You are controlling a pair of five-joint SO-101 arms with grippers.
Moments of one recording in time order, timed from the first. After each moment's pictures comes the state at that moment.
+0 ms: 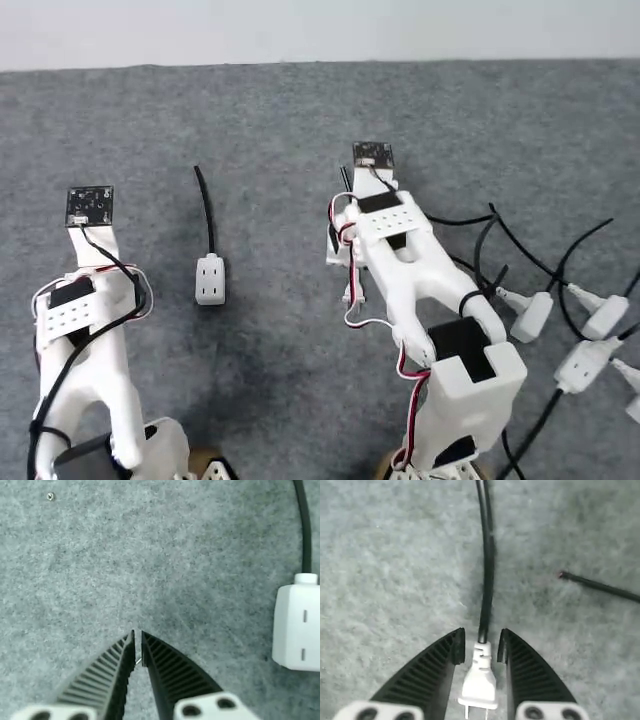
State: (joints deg) left arm -26.6 -20.5 55.4 43.6 -12.4; right arm -19.8 15.2 15.2 56.5 -19.5
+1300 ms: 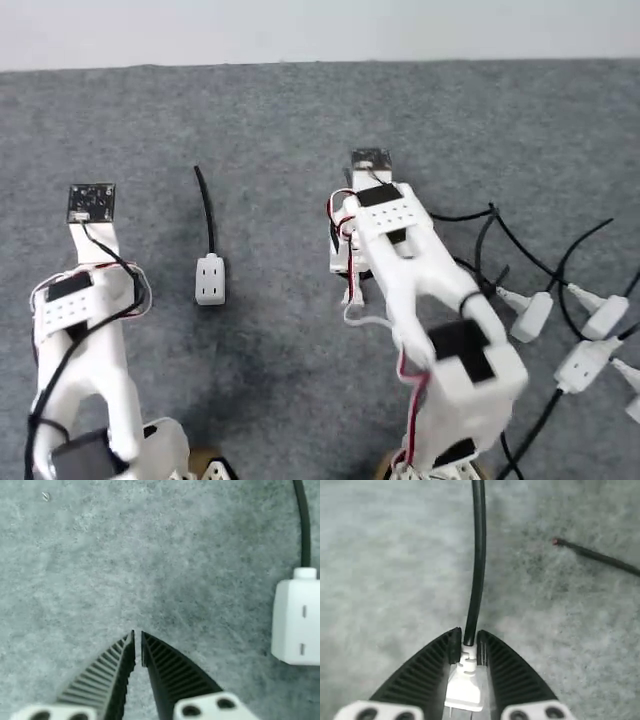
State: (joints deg) left arm -25.8 -15.7 50.7 47.9 -13.8; right arm -21.8 10.1 11.8 68.2 -15.3
